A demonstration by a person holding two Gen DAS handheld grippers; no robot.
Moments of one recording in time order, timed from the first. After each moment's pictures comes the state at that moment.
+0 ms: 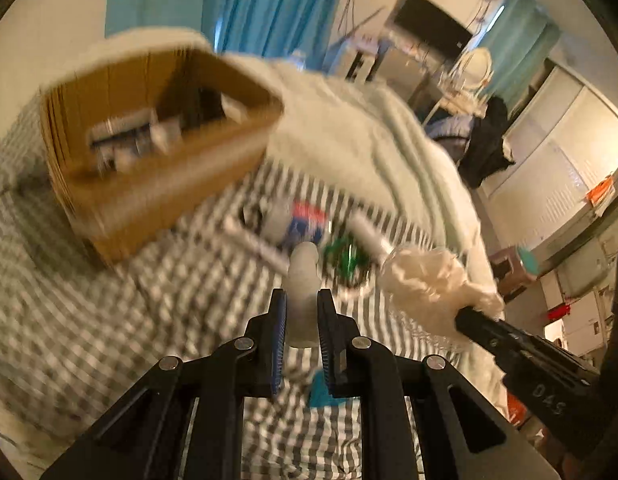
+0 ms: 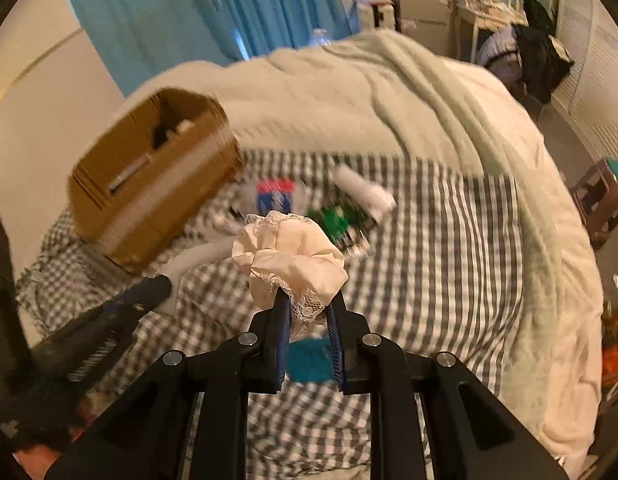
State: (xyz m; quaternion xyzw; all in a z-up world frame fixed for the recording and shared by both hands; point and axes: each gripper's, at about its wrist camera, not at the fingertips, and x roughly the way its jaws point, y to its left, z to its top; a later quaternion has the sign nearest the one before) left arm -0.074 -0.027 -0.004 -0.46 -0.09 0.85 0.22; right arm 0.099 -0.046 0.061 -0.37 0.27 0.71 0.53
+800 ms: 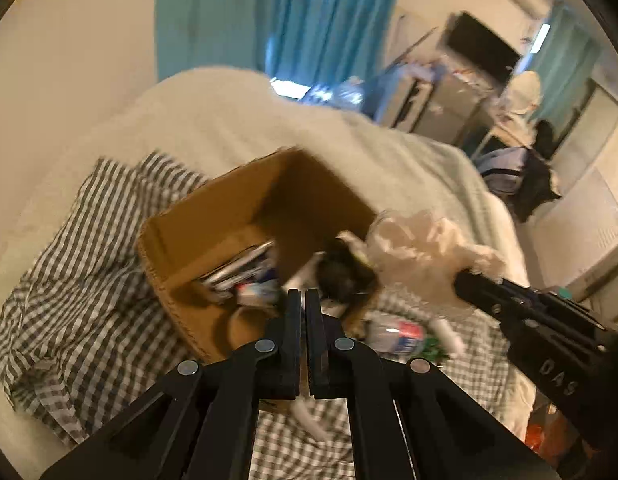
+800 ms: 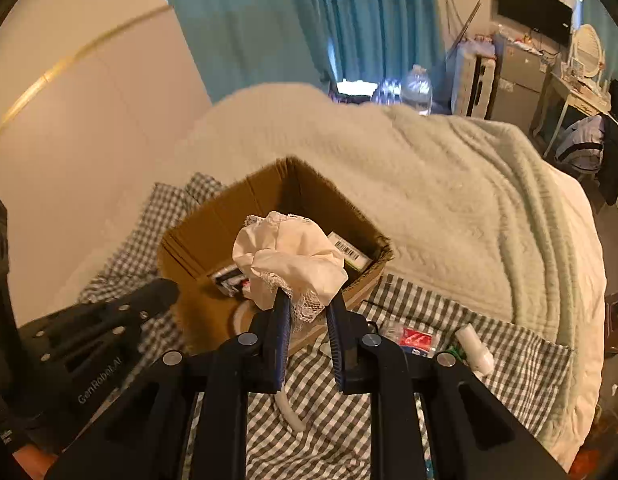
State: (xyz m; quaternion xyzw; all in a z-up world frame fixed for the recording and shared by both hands) left arm -0.236 -0.146 0.058 -0.48 -0.08 0.86 0.13; right arm -0.126 0.056 0.115 -0.41 0.22 0.76 0.44
